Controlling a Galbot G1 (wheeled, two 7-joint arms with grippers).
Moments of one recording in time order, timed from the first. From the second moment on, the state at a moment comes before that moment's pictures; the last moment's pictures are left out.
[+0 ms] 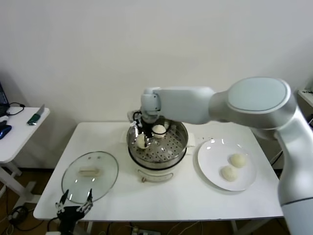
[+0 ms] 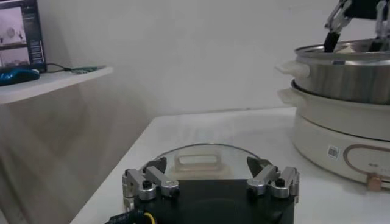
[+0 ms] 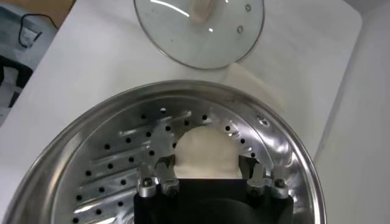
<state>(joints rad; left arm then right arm) 1.79 -1.43 -0.72 -2.01 -0.14 0.03 -0.01 0.65 1.58 -1.68 0.95 0.75 -0.28 -0.85</state>
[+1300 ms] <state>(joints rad) 1.77 -1.44 -0.71 -2.01 -0.14 0.03 -0.02 0.99 1.02 -1.83 1.34 0.77 -0.25 -0.92</state>
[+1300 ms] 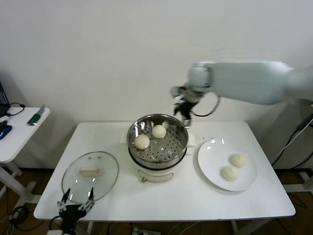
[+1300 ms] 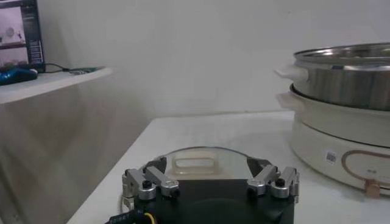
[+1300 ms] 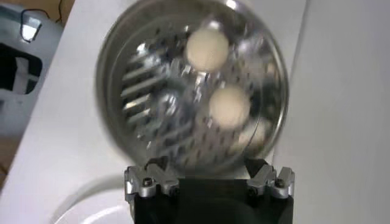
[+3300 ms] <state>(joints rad) 1.79 -1.45 -0.72 -1.99 -0.12 0.03 -0.02 0.28 0.64 -1.42 1.27 0.30 -0.30 -0.82</state>
